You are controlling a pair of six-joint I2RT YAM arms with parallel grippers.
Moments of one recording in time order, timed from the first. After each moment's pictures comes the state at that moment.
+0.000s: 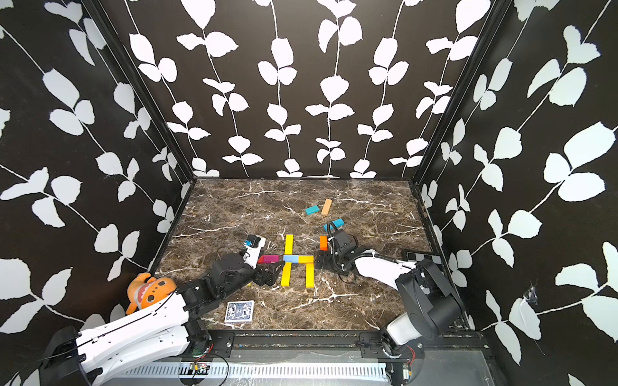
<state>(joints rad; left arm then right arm) -0.91 0.85 0.46 -0.04 -0.16 -0.32 0.59 1.50 0.72 -0.26 -0.18 0.72</state>
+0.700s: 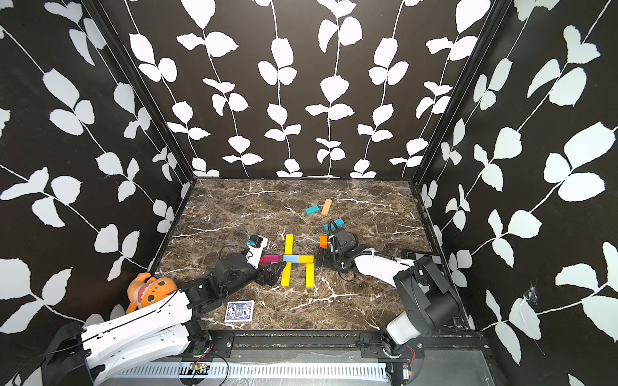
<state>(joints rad) -0.91 0.88 0.46 -0.03 -0.15 -0.32 0.57 1.52 0.73 -0.24 -0.18 0.70</state>
